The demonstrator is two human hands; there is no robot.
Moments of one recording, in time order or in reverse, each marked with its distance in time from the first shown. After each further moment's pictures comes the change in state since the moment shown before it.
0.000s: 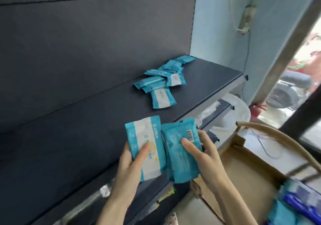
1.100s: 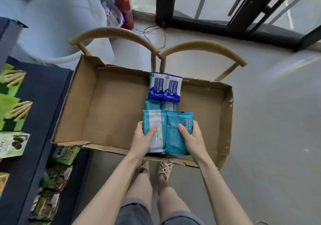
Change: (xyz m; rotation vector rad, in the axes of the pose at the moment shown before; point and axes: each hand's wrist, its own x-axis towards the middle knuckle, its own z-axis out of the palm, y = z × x) left_hand -0.160 -0.359 0.400 0.524 -0.685 -0.674; right_hand -0.222 0.150 -0.483 0.074 0.920 0.413
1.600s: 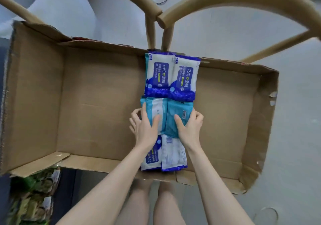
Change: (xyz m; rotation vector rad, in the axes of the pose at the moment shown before) left_hand 0.221 -0.099 0.028 0.808 0.188 0.009; right_hand 0.214 0.119 0.033 -0.478 0.187 0.086
